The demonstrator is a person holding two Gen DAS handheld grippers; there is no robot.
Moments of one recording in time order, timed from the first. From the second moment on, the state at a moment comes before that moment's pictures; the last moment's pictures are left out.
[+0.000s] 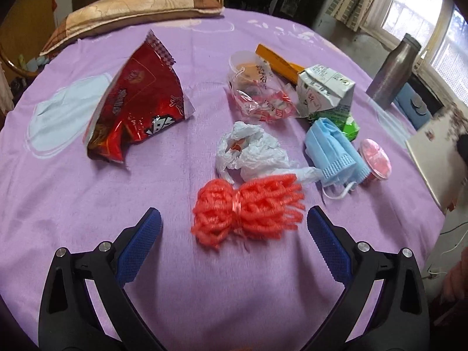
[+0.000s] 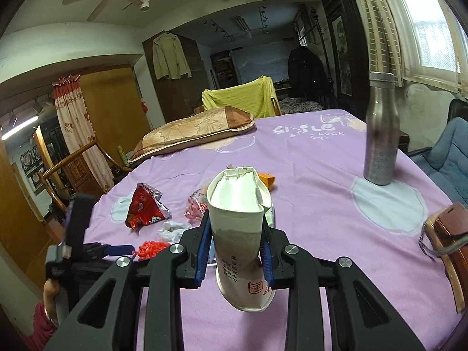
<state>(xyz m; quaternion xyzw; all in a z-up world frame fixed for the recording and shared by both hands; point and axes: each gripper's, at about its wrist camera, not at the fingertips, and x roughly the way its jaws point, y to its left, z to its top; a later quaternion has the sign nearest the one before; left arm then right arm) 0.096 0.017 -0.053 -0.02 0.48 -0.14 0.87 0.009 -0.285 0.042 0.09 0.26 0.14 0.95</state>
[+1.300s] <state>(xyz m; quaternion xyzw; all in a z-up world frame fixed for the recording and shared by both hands) -0.041 -0.129 0.041 0.05 0.34 -0.32 0.88 -0.179 -0.443 0.045 0.14 0.20 -0.03 0.97</state>
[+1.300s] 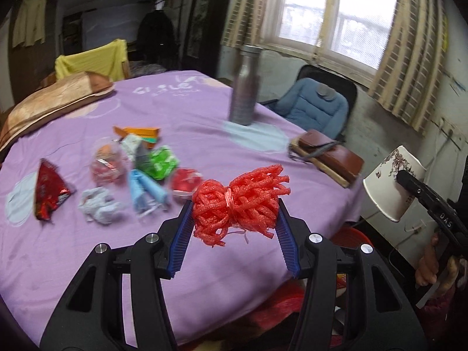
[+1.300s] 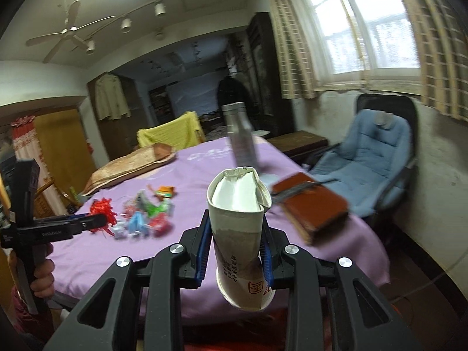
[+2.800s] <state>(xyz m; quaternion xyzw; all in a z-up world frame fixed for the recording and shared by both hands) -0.146 -0.440 -0.059 0.24 0.40 -0.52 0.72 -0.308 -0.638 -0.125 0.30 0.26 -0.23 0.89</state>
